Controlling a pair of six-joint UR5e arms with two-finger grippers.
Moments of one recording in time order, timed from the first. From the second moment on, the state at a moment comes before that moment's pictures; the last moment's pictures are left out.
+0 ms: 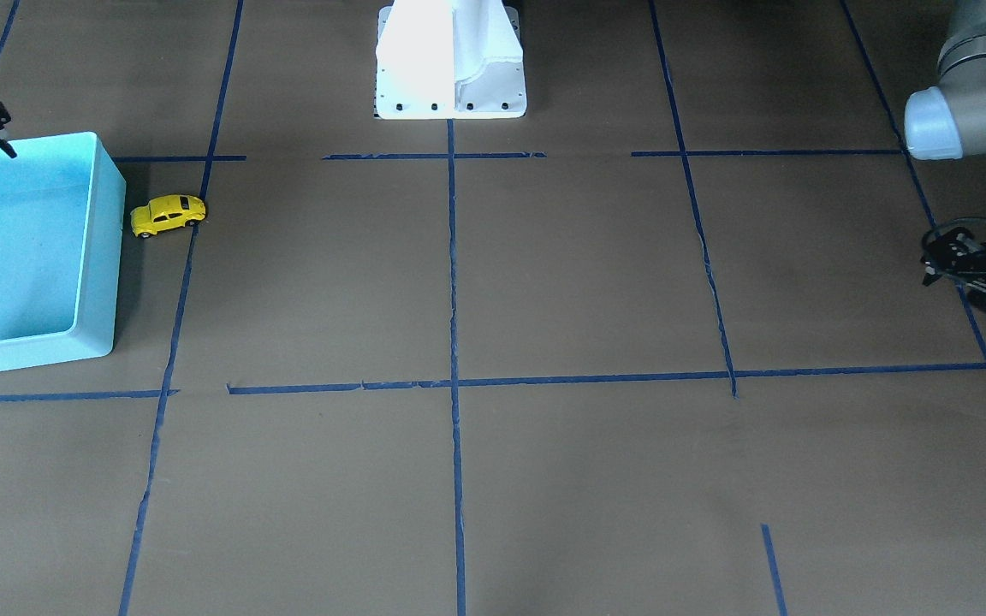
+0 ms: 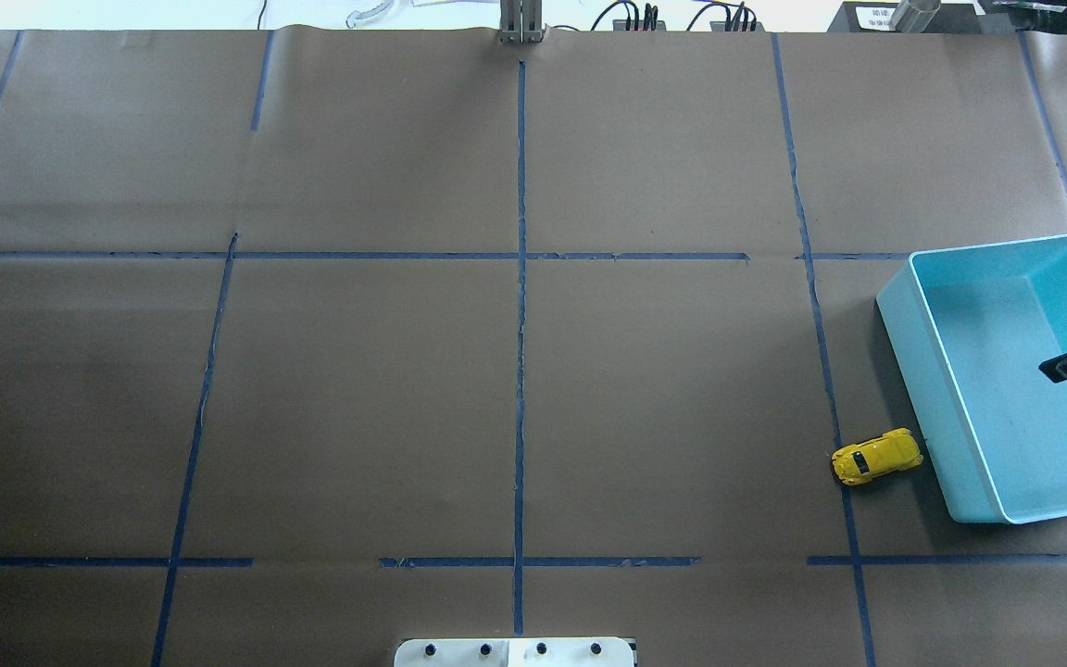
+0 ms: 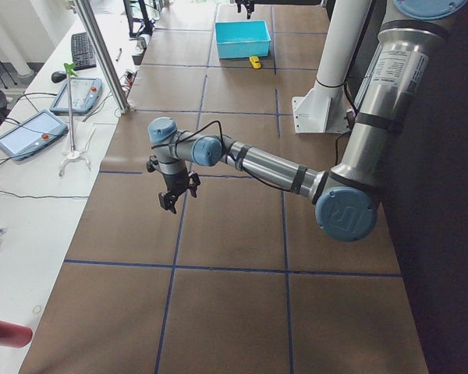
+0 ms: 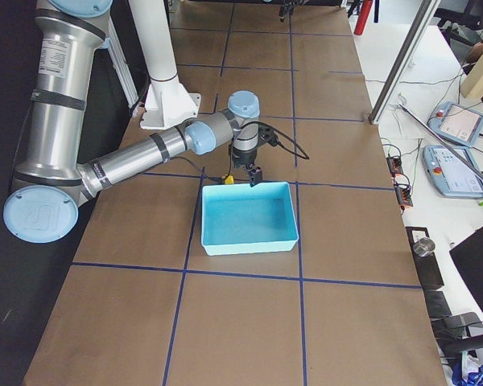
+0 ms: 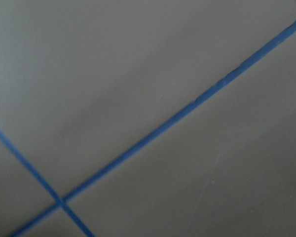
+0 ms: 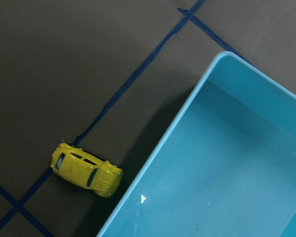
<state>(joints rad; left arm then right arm) -1.28 -1.76 -1.62 -1.45 -2.24 0.17 1.02 -1.76 2.20 -1.49 2.21 -0.01</state>
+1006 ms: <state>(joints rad) -1.57 -1.54 -1.61 -1.56 -2.37 -0.15 0.59 -1.72 2.17 -1.41 1.92 -0.44</state>
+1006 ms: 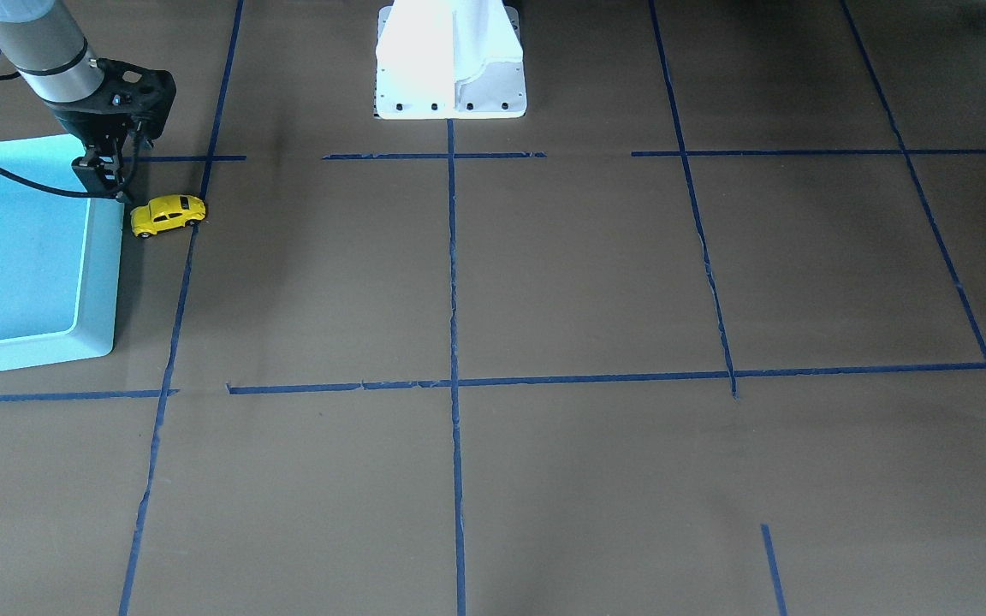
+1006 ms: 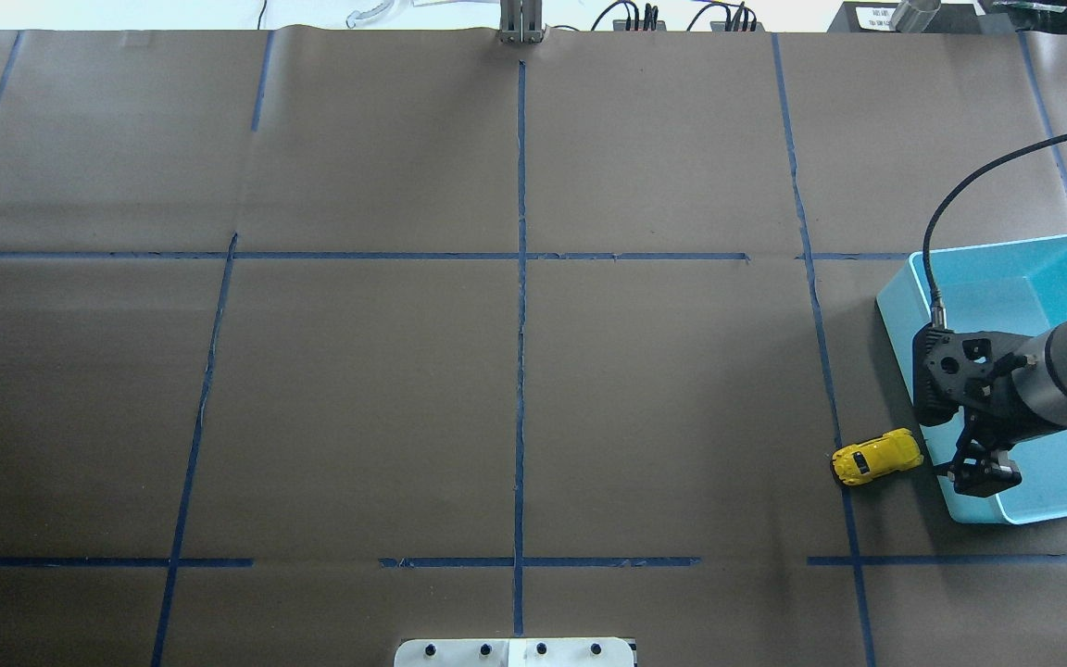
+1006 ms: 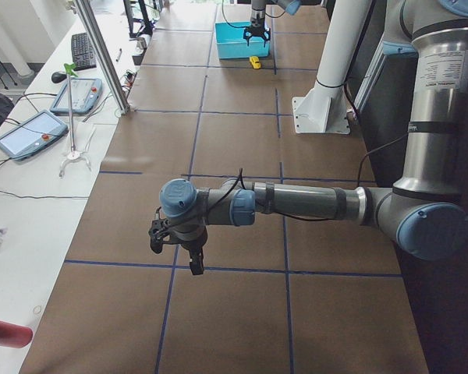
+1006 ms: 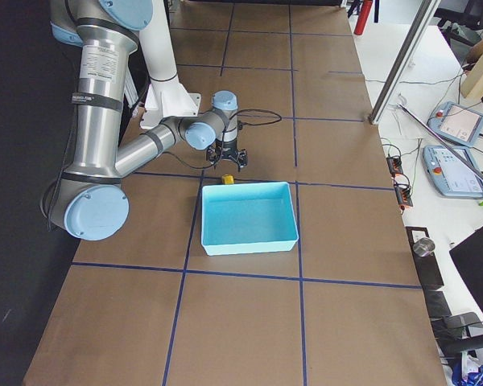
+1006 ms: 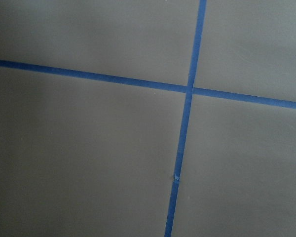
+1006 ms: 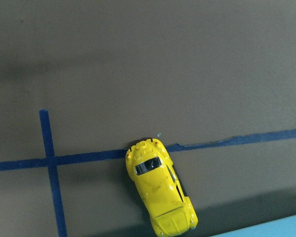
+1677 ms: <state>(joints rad) -1.58 -1.46 -1.63 -1.68 -2.39 -0.15 0.54 -1.65 2.08 -1.41 1.88 -0.59</state>
